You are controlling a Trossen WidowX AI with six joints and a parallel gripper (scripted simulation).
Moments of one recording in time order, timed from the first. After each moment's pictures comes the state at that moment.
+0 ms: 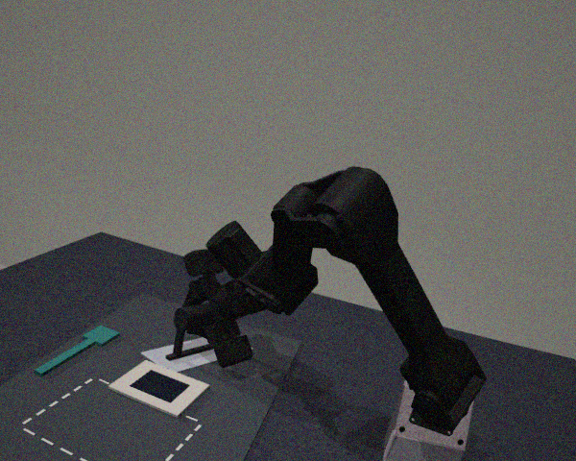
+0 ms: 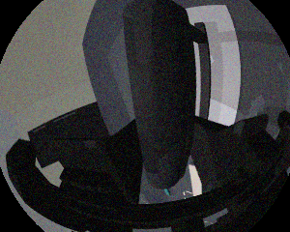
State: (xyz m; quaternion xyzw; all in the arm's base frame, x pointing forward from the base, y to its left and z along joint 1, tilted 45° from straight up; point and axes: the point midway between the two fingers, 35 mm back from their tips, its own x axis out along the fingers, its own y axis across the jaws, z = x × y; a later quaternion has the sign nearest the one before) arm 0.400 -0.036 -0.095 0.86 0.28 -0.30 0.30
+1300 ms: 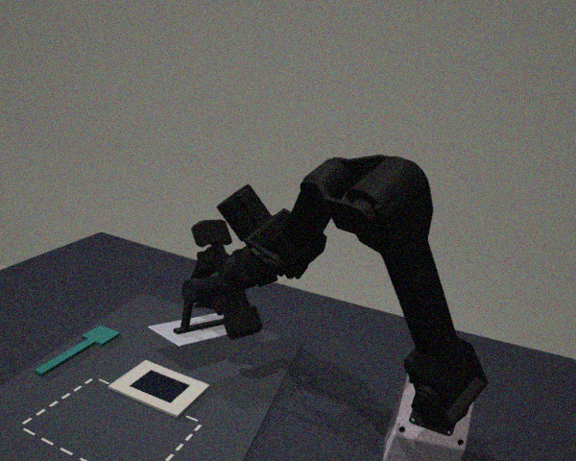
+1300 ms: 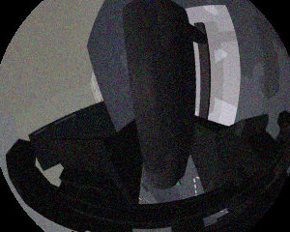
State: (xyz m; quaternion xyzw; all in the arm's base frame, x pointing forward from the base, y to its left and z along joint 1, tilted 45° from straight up) arm 0.400 -0.073 -0.060 0.86 0.28 -0.31 0.29
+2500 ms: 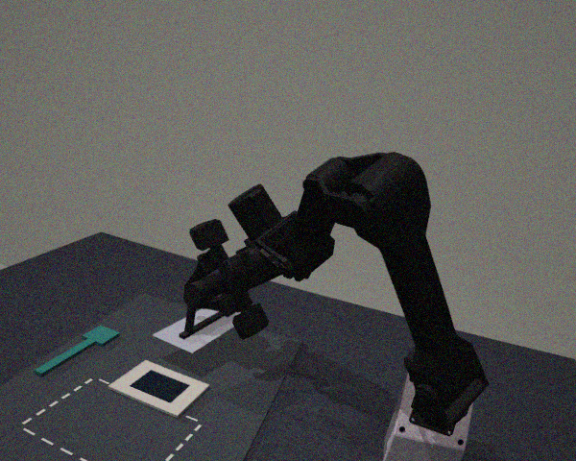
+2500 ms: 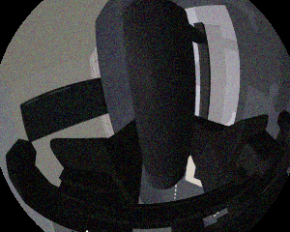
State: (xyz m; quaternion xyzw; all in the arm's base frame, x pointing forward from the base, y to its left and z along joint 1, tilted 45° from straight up) arm 0.399 -0.070 -0.056 0.85 0.32 -0.21 0.36
